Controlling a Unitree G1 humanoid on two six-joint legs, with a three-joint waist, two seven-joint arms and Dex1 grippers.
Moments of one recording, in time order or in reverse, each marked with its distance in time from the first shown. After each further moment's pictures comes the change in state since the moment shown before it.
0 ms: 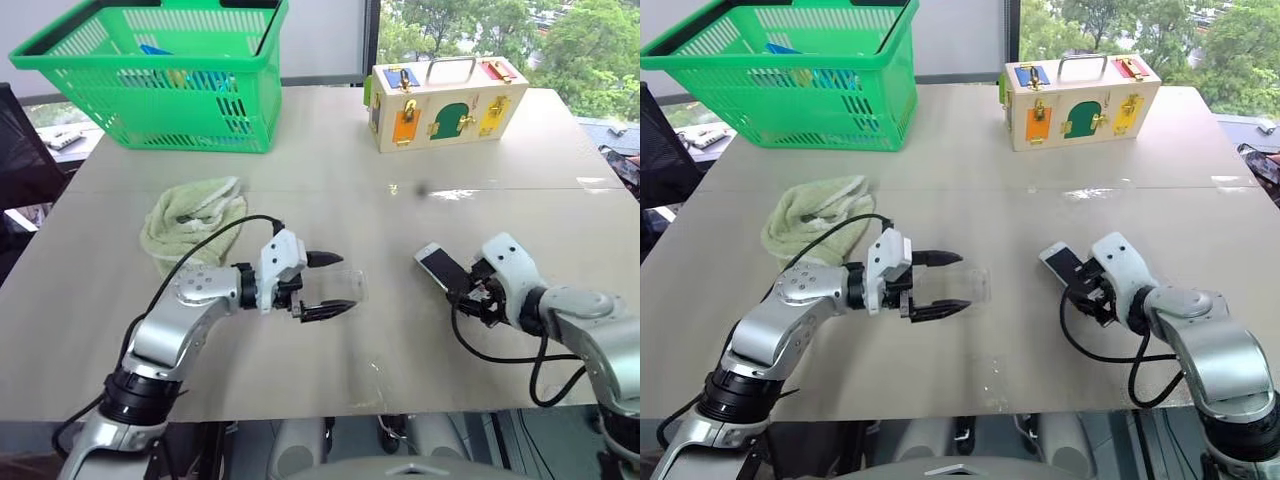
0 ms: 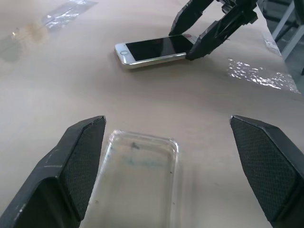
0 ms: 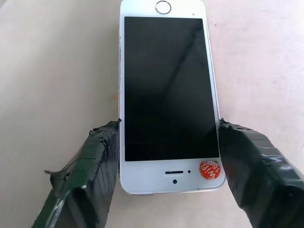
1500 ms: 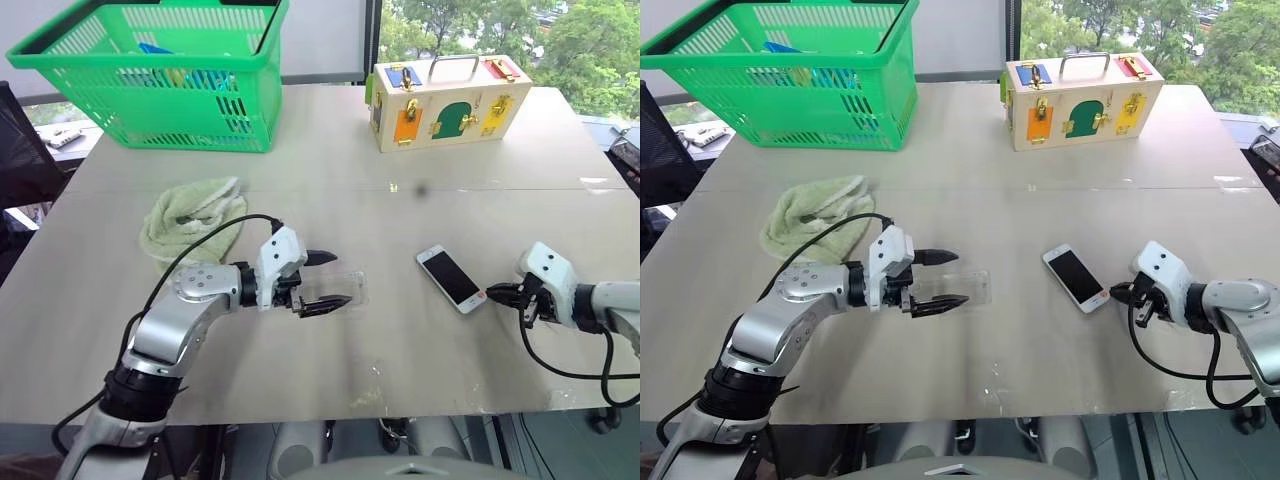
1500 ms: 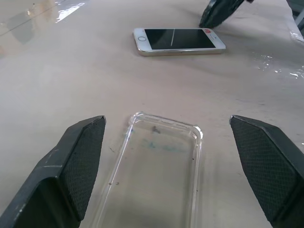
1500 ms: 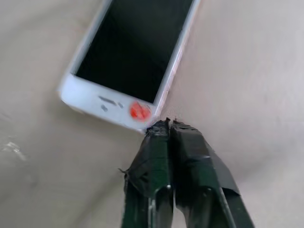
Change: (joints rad) left arm 0.010 0.003 0.010 -0.001 0.016 0.059 0.043; right arm 0.149 -0.397 -0.013 0.615 0.124 -1.007 0.465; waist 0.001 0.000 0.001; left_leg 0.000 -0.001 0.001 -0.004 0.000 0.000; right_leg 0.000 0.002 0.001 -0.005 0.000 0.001
